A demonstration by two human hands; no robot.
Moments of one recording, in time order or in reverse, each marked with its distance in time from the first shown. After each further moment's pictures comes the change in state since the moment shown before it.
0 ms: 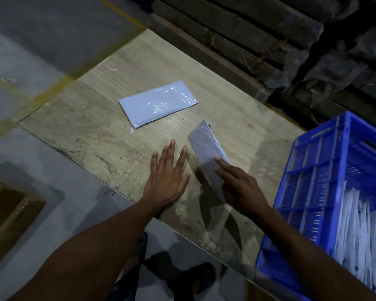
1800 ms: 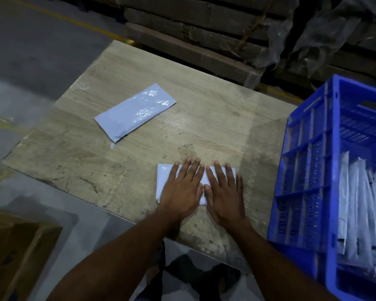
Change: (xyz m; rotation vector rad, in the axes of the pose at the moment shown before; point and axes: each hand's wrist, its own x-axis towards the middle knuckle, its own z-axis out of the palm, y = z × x) left_hand 0.015 0.064 0.018 0.163 -0.162 0.316; right_hand -0.037 -0.002 0.100 -0.134 0.037 0.570
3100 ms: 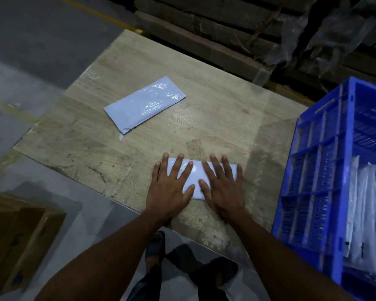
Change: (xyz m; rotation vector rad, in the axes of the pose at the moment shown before) left_hand -0.042 -0.036 0.001 -0.074 0.012 -0.199; right_hand 0.022 -0.008 -0.001 -0.093 -0.159 -0.131
